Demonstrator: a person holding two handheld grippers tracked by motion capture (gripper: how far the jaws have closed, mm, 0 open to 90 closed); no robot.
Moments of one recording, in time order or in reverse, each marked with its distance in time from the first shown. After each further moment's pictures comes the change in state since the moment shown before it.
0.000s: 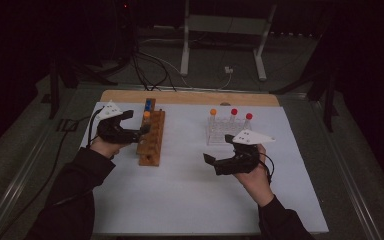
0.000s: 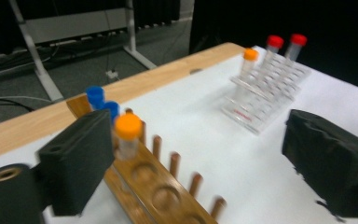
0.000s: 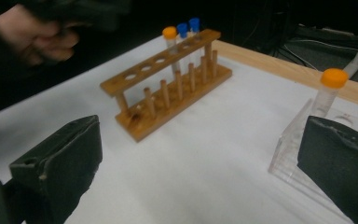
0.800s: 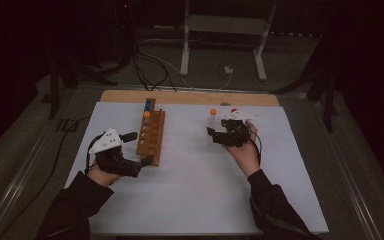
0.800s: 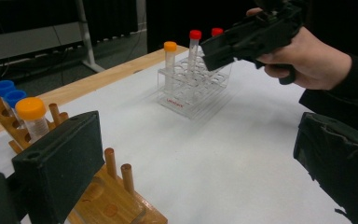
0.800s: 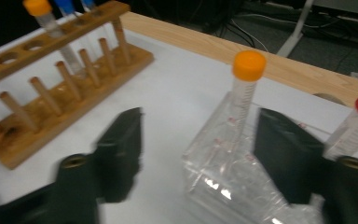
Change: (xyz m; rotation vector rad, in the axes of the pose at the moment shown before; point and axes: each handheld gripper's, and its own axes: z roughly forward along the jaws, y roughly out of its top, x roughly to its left) left arm -0.053 -0.028 -0.031 -0.054 -0.128 0.069; right arm -0.071 0.001 0.075 0.099 -0.206 0.031
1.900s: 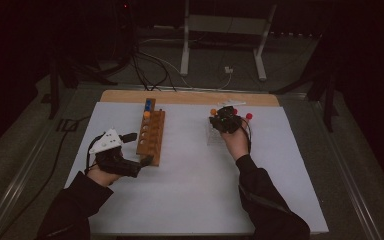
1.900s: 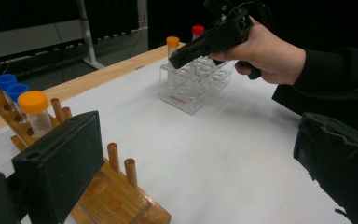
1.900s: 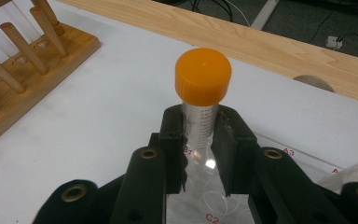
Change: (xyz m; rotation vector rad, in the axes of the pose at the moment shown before) left arm 0.003 -0.004 0.002 0.009 -0.006 -0.002; right arm -0.024 0.015 0.059 0.133 -0.102 0.054
